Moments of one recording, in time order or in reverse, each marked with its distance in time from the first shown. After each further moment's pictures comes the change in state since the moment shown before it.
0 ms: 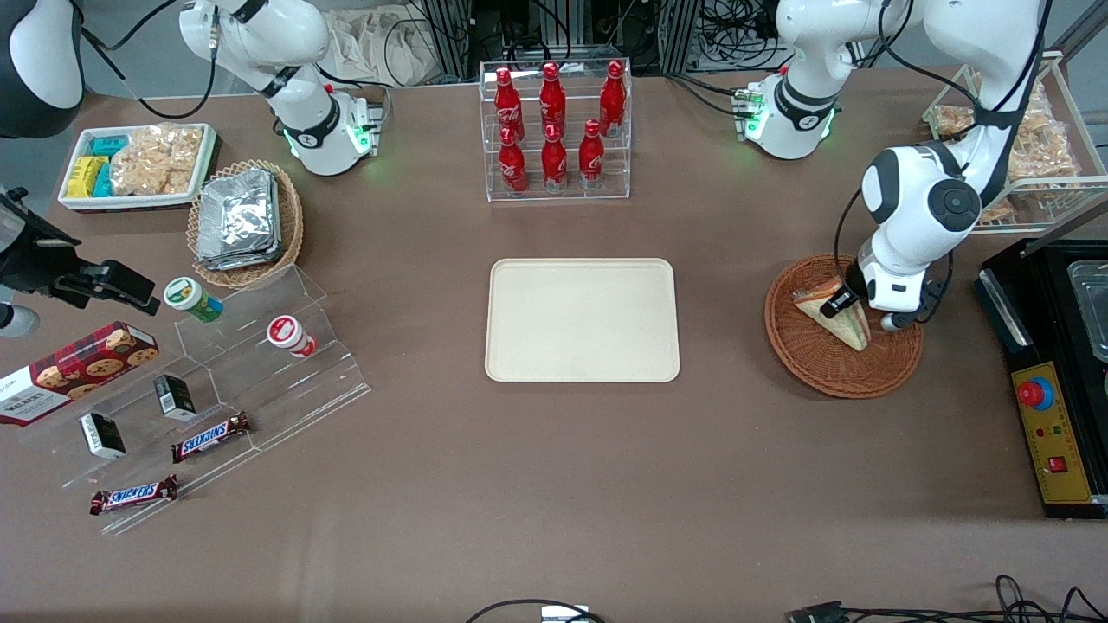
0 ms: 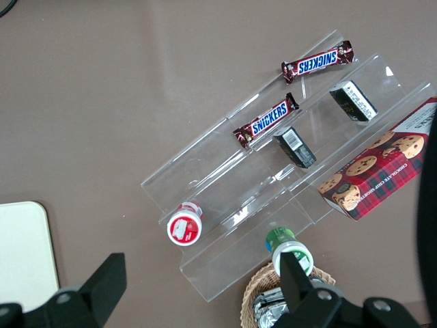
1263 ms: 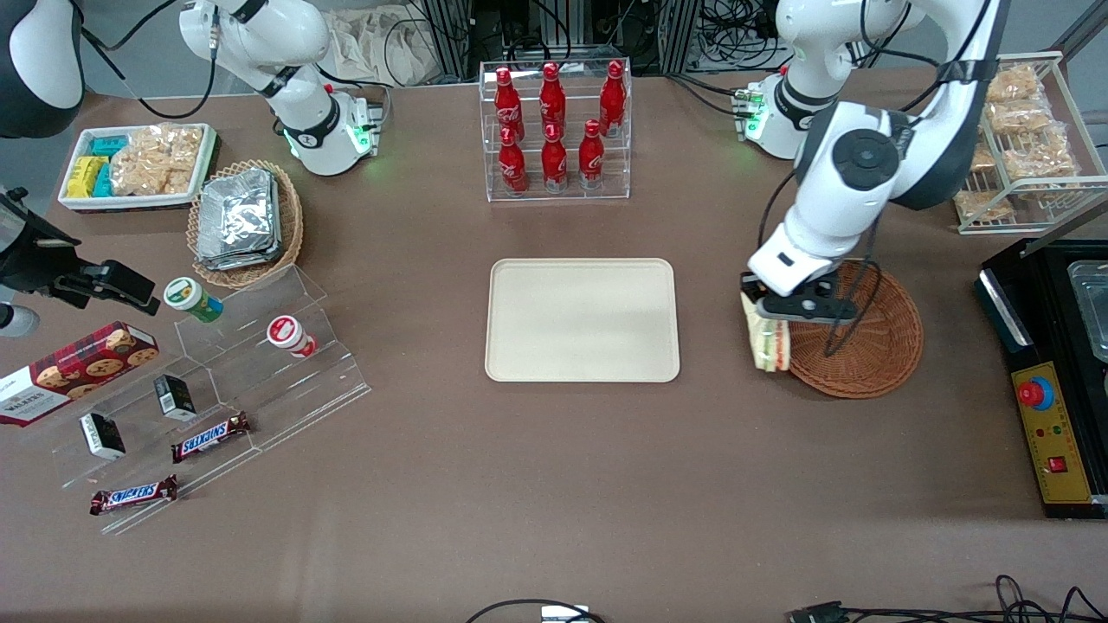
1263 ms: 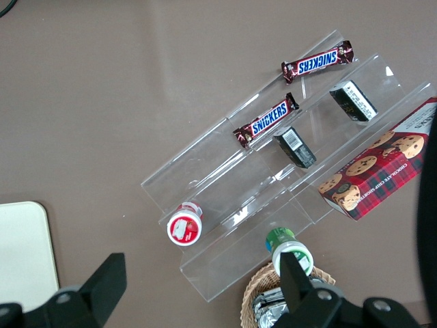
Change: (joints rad) arm -0.017 -0.050 -0.390 0.362 0.087 -0.354 0.348
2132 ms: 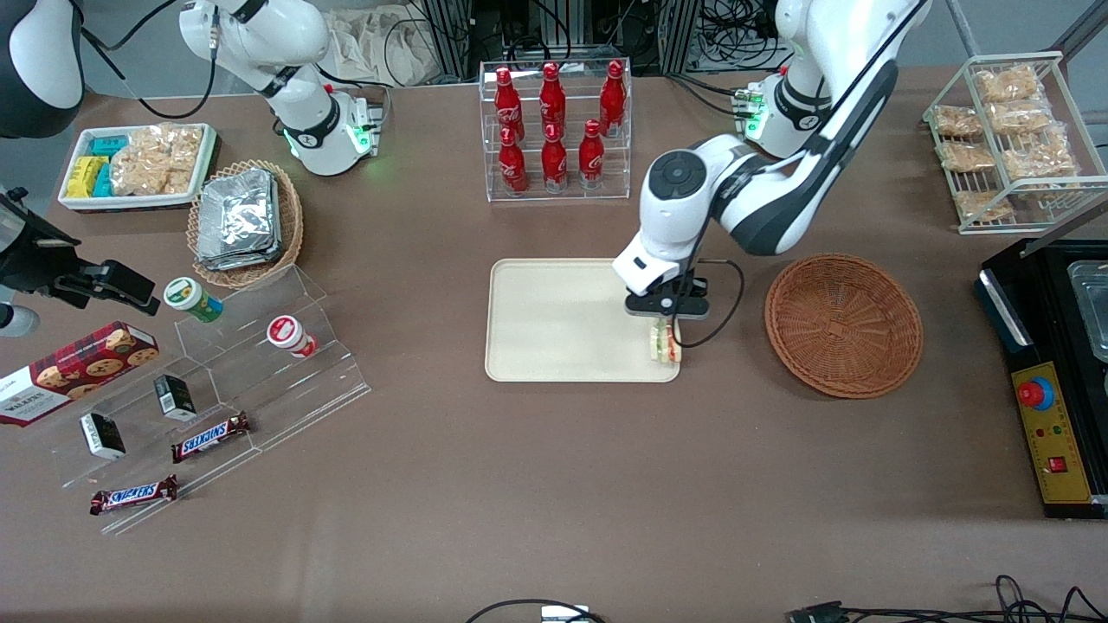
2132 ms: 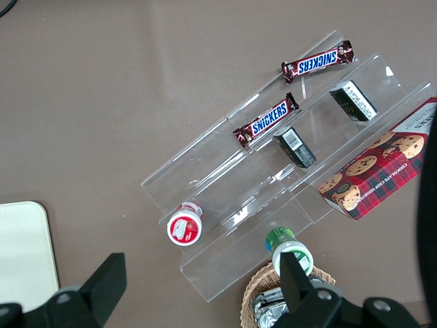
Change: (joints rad) arm -0.070 0.376 -0.234 0.156 0.417 0.000 -0.592
